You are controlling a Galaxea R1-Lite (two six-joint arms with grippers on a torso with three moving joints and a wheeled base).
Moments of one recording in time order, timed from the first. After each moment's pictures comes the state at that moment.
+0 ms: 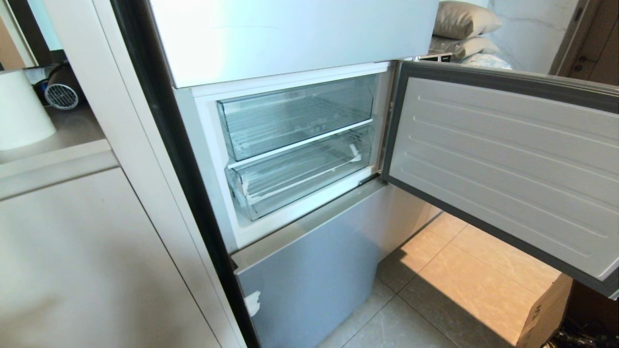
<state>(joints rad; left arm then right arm) 0.00 0.00 0.00 0.00 0.00 0.00 0.20 0.28 0.00 0.00 0.03 -0.14</state>
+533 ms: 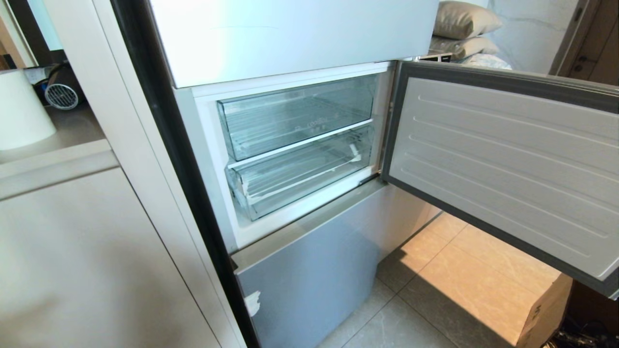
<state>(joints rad) 0.00 0.00 0.00 0.00 0.00 0.00 0.11 0.27 0.00 0.00 0.03 -0.13</state>
